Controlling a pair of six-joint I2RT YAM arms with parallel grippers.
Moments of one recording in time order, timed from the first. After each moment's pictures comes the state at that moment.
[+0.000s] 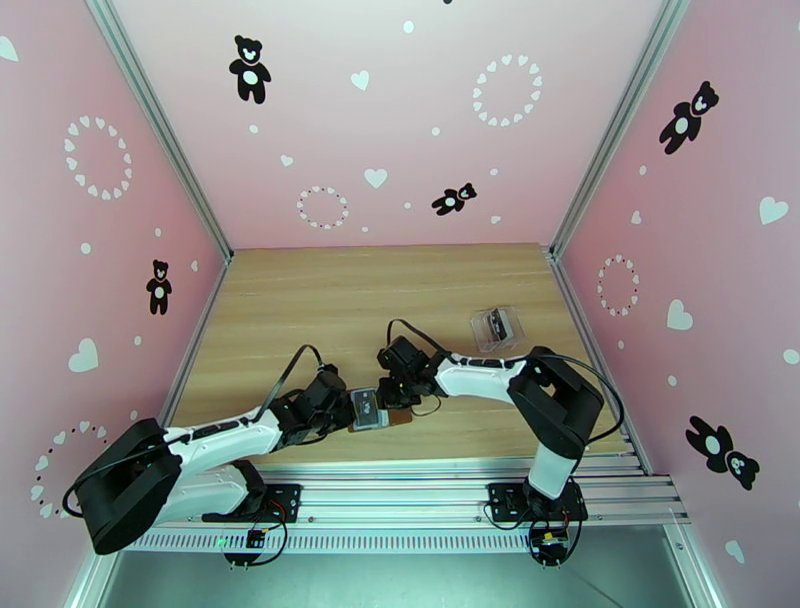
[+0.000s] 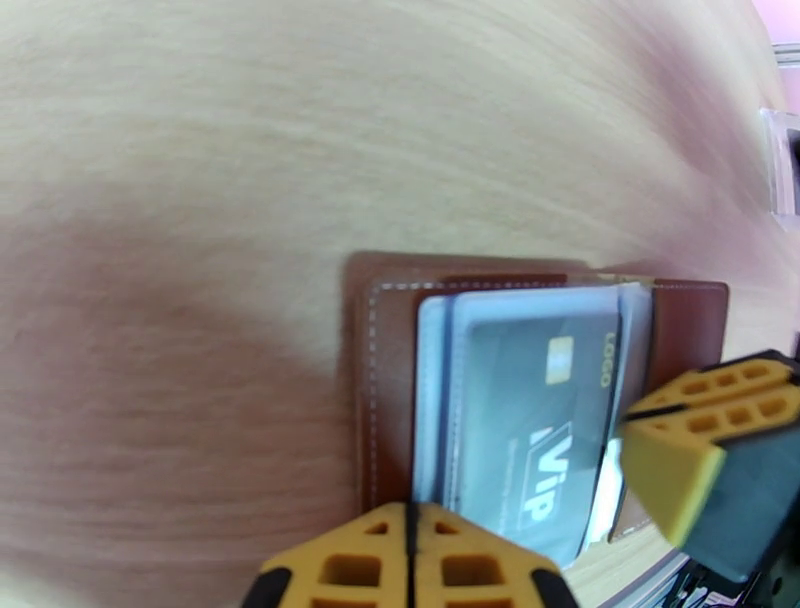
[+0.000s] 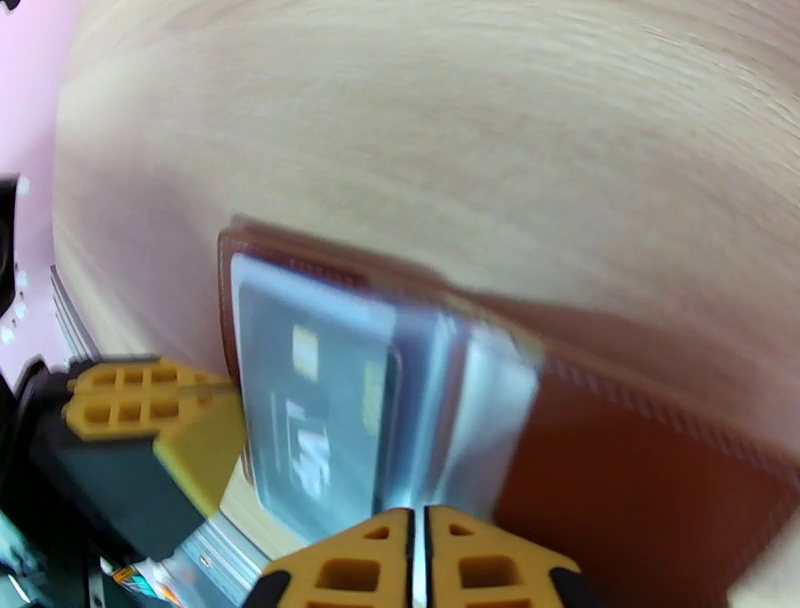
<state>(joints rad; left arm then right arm) -0.80 1.19 0.39 -0.19 0.01 -1.04 0.90 1.74 0.97 -0.32 -0.33 0.69</state>
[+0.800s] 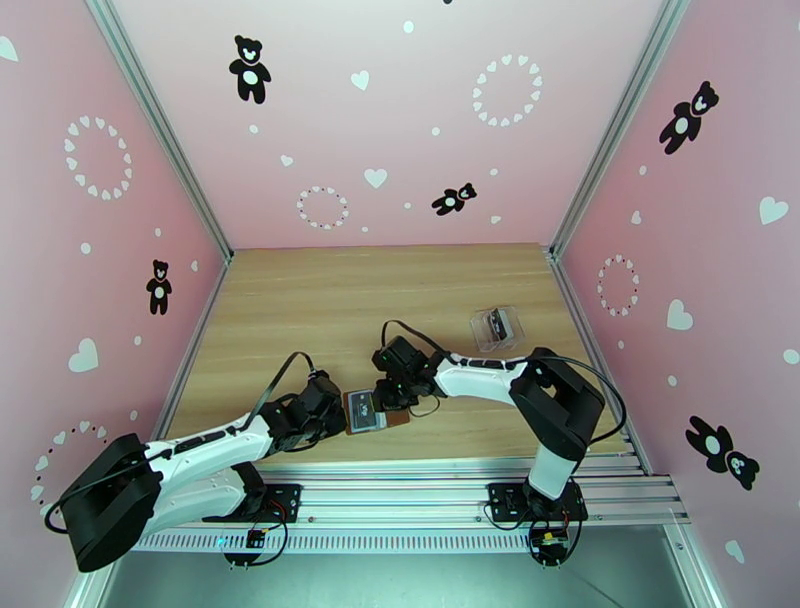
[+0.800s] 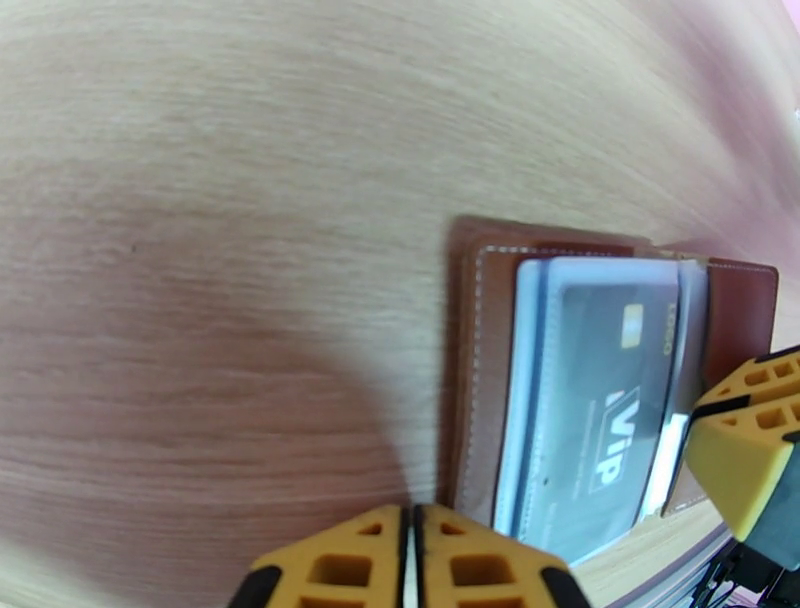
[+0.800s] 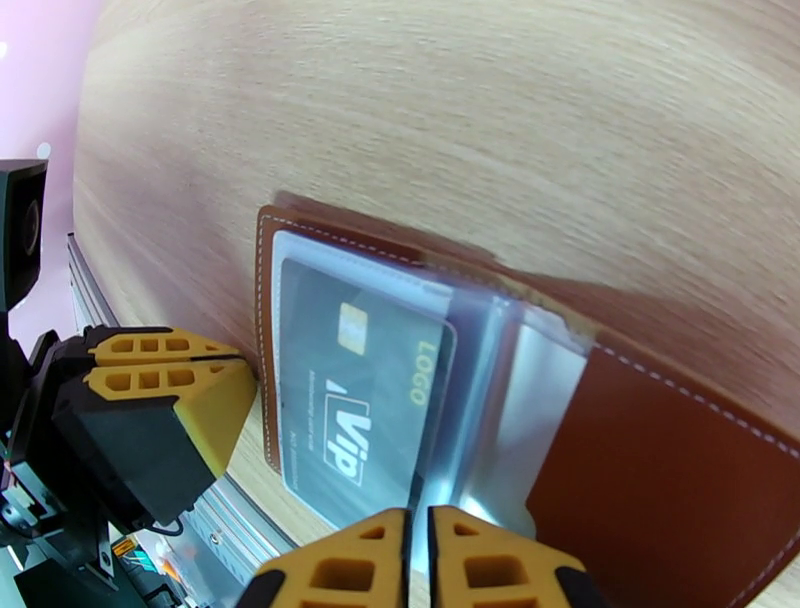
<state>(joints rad) -0.80 1.13 0.37 -0.29 -0.02 -1.04 0.90 1.78 0.98 -0.28 -0.41 0.68</state>
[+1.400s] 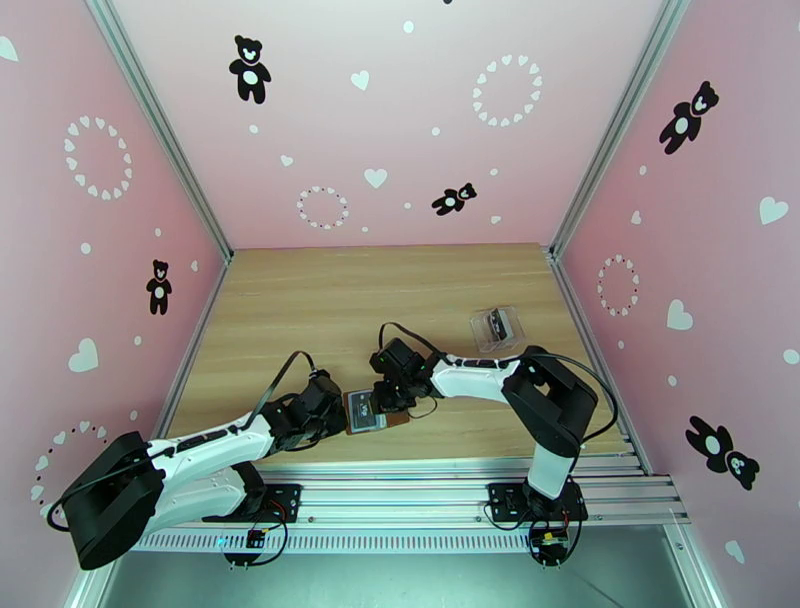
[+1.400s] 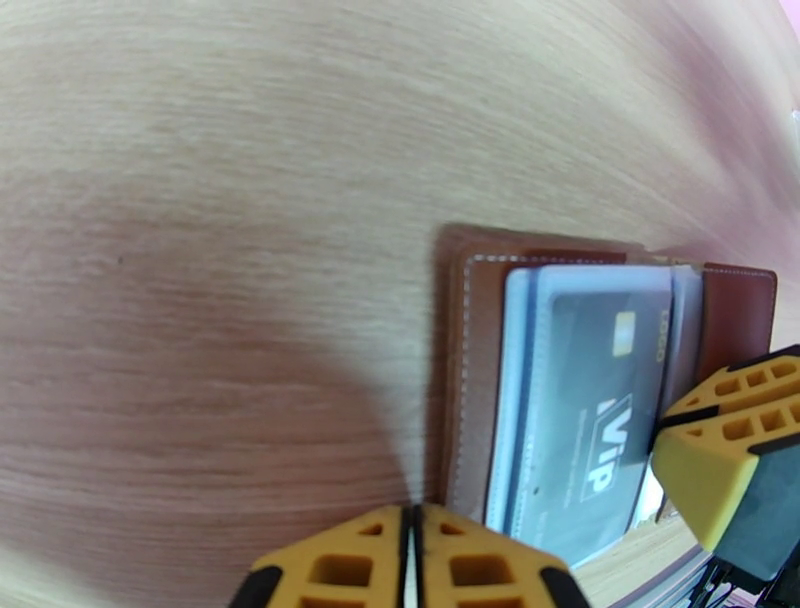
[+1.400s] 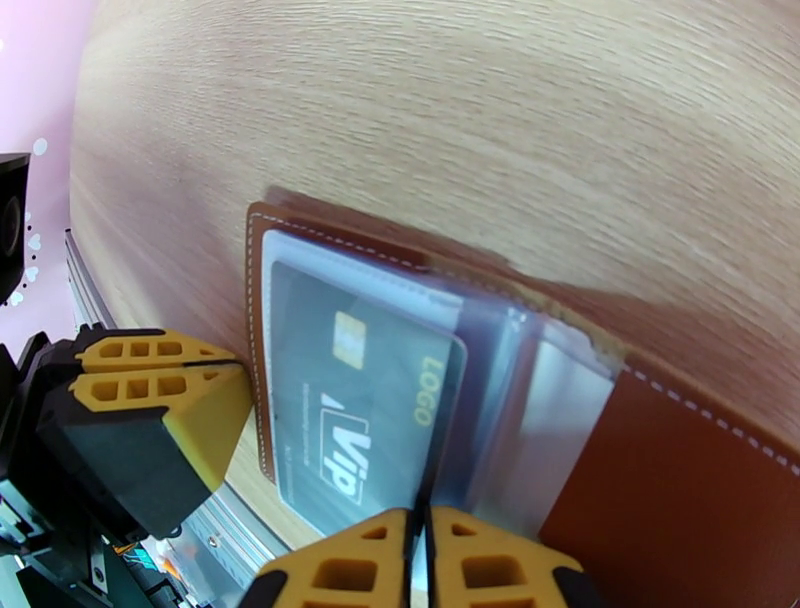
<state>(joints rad) -0.80 1.14 0.37 -0.27 -0.02 -1.04 0.91 1.81 0.98 -0.27 -0.42 0.68</state>
